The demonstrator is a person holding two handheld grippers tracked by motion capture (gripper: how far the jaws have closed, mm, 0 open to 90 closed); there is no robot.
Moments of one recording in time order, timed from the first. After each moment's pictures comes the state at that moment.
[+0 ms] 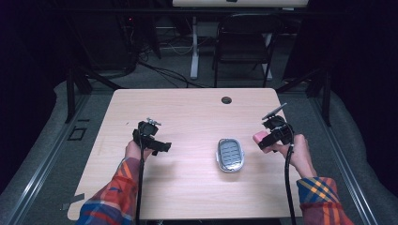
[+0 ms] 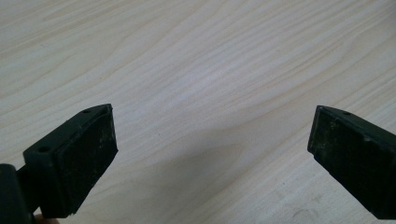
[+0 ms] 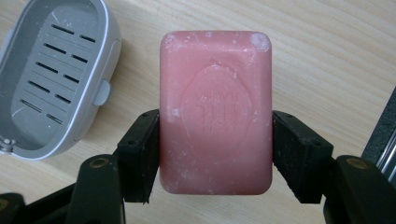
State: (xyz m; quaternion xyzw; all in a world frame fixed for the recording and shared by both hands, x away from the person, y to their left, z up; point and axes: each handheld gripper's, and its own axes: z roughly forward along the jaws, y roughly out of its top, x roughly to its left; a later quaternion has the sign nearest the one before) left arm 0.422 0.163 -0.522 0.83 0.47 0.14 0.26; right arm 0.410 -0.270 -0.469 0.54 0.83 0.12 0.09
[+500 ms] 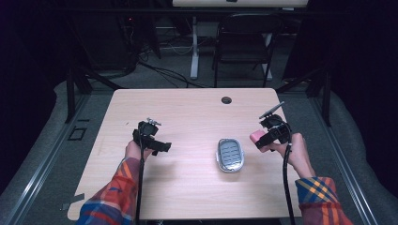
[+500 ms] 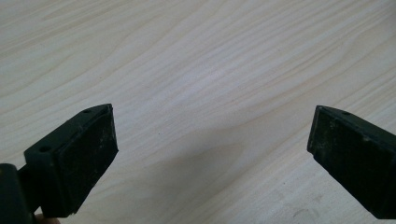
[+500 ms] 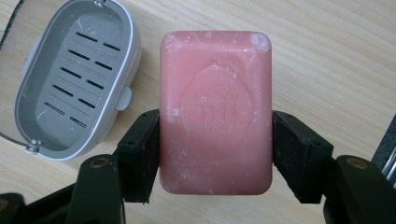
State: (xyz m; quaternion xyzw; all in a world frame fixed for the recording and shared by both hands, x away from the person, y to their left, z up) left arm 0.422 0.163 -0.522 0.83 0.47 0.14 0.26; right arm 0.410 -0.261 -0.461 0.53 0.83 0.13 0.08
